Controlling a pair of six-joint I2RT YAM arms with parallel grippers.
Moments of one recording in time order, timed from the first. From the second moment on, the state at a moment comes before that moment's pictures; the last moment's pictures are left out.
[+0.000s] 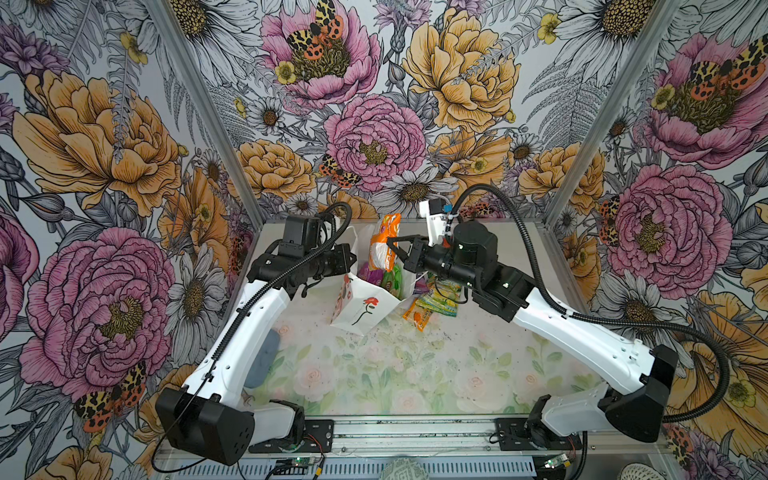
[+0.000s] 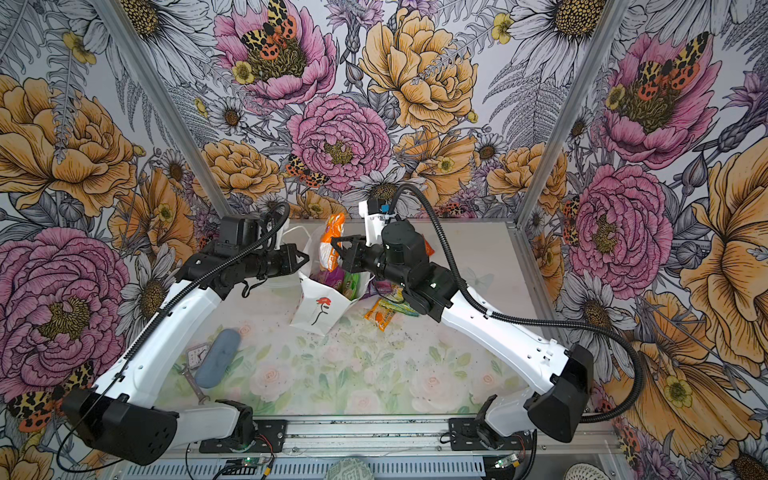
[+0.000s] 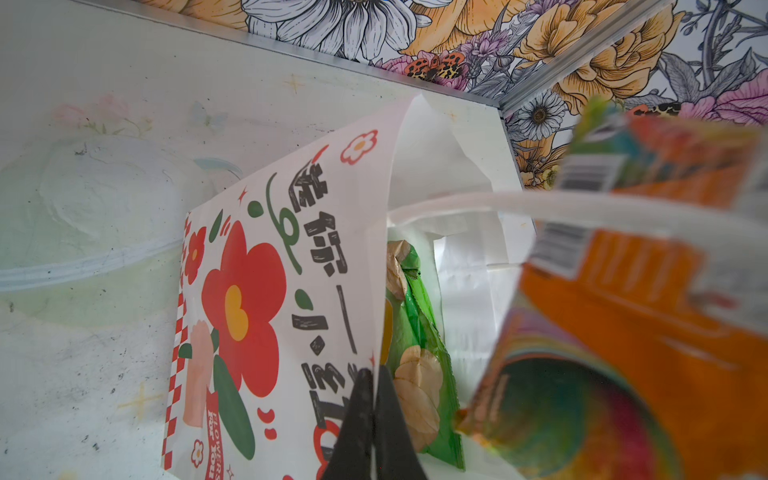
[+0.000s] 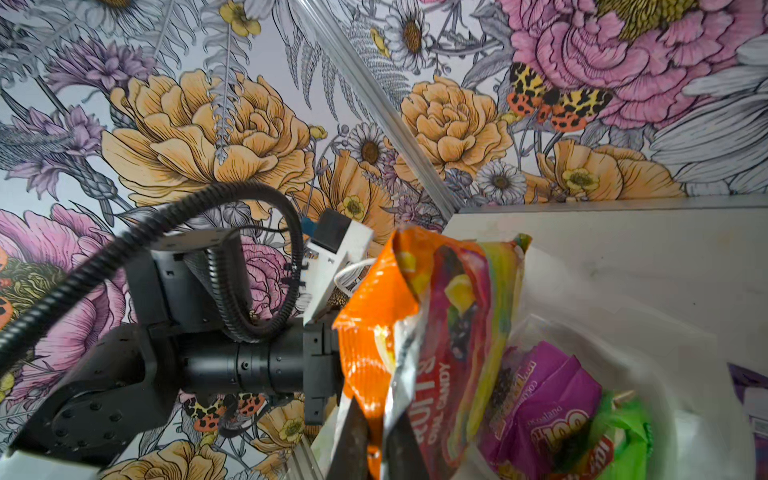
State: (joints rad) left arm -0.28 1.29 1.37 -0.78 0.34 -0.39; right arm 0.81 1.42 1.41 -0.16 -0.17 0.68
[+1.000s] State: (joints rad) left arm -0.31 1.24 1.35 -0.77 0.38 -0.36; right arm 0.74 1.55 1.28 0.01 -0.34 0.84
